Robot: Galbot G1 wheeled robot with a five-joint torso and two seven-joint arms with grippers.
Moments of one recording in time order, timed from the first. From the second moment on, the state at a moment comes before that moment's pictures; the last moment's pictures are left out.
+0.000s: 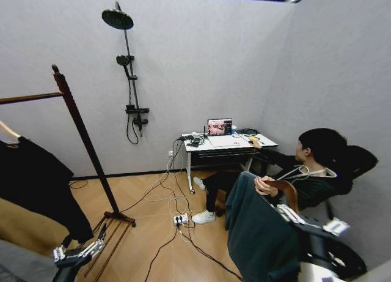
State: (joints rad) left arm 1.83 -1.30 -0.87 -2.29 -0.49 -0.05 0.04; right arm -1.74 1.59 0.80 2.49 0.08 0.15 0.39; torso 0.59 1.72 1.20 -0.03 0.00
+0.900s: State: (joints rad) left arm 1.83 -1.30 -0.87 -2.29 -0.49 -0.05 0.04; right arm -1.55 1.30 1.06 2.20 0.68 -0.06 -0.19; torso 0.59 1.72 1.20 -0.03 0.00
